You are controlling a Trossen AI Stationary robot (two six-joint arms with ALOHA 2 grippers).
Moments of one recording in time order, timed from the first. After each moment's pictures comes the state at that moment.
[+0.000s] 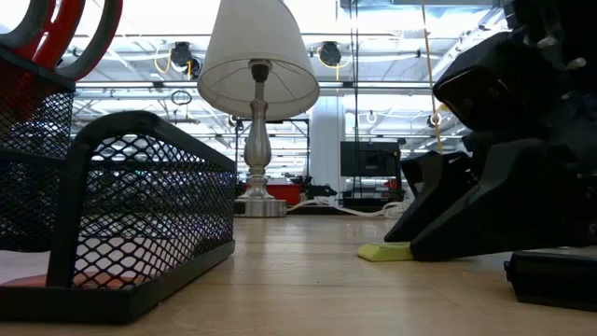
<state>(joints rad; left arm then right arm) -0.60 1.17 0.90 0.03 -0.68 -0.24 0.56 2.02 0.54 0.86 0.23 0.15</state>
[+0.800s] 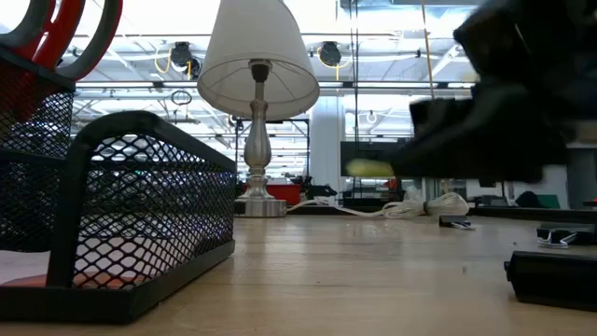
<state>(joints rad) -0.60 1.17 0.90 0.02 -0.68 -0.27 0.56 1.89 0.54 1.00 0.40 -0.08</state>
